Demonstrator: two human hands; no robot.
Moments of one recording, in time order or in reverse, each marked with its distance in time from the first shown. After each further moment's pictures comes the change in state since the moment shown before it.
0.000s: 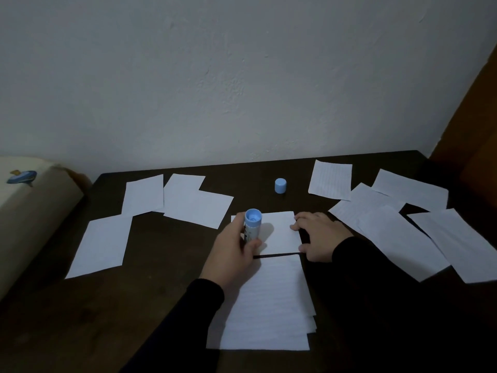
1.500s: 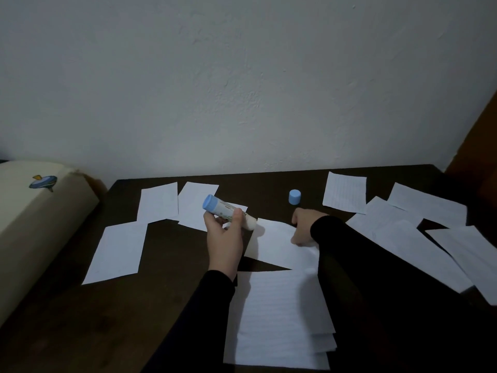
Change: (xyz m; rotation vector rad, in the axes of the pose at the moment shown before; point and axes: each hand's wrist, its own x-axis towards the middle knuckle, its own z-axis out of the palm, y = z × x) left_hand 0.033 -0.003 -0.019 -0.717 0.448 -0.247; right_hand 0.064 -0.040 -0.024 0.074 -0.064 0.192
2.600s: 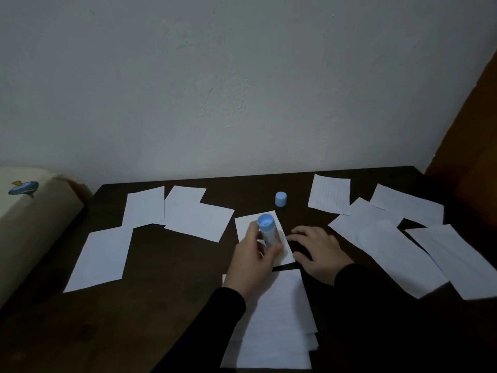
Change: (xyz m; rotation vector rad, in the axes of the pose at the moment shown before) left_hand -0.038 -0.017 0.030 0.555 -0.435 0.233; right_hand -0.047 0.061 0.050 0.117 0.309 -0.342
